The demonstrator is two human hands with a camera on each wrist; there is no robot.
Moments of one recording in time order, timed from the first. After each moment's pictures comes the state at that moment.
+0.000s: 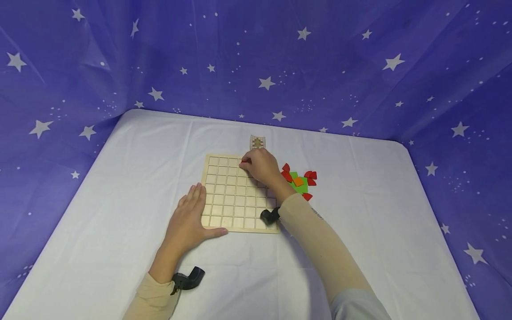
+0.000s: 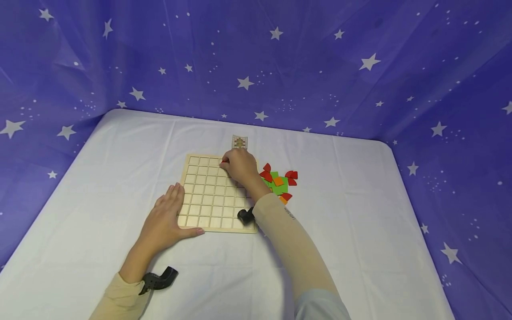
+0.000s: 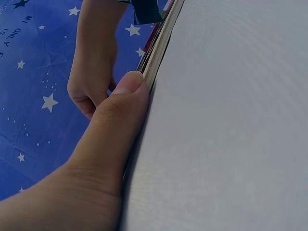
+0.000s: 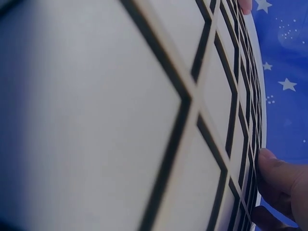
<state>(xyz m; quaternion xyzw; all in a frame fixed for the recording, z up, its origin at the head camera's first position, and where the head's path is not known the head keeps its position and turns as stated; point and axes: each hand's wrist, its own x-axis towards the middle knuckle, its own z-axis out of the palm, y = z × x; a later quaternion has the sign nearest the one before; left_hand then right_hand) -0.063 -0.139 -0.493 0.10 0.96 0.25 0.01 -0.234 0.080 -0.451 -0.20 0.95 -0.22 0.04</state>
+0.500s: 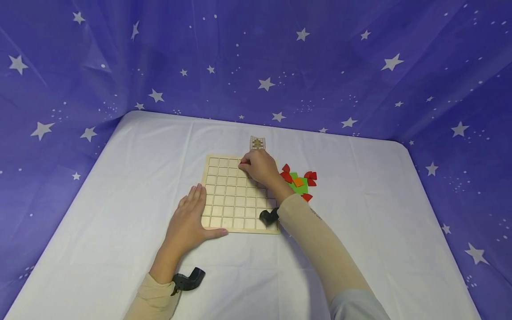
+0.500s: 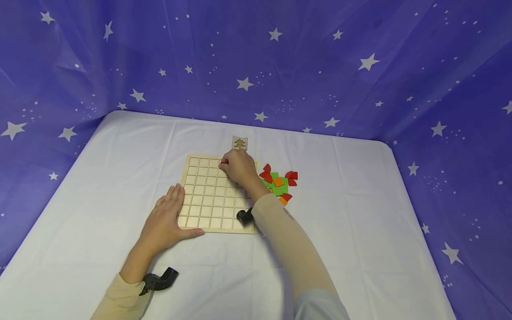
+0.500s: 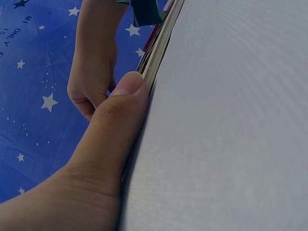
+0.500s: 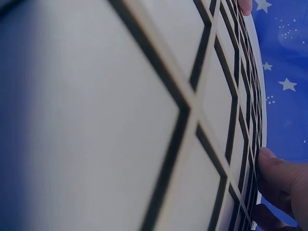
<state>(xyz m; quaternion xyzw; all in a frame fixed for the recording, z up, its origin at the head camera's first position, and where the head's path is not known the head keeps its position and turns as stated) -0.063 -0.139 -0.495 0.10 0.96 0.25 0.00 -0.233 0.078 -0.452 -0.19 0.95 -0.23 0.05</state>
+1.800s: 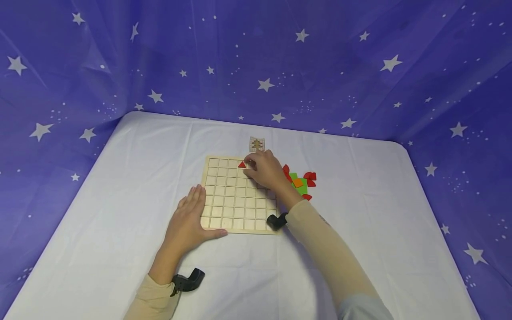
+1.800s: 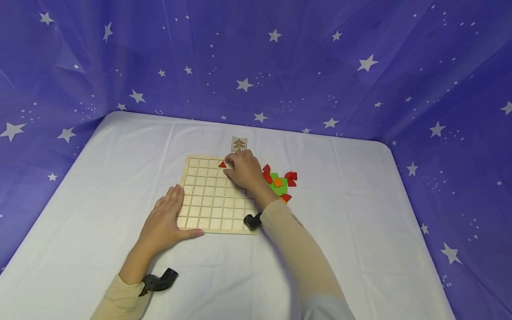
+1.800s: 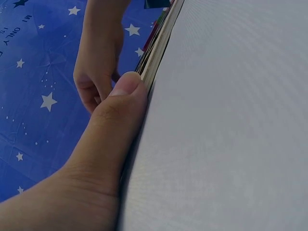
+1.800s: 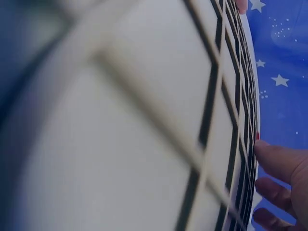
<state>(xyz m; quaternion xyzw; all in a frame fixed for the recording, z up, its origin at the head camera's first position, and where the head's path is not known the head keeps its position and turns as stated) -0.064 -0.140 -0.496 0.10 0.96 0.25 0.00 -0.226 0.100 -0.455 -0.22 0.95 -0.22 0.03</state>
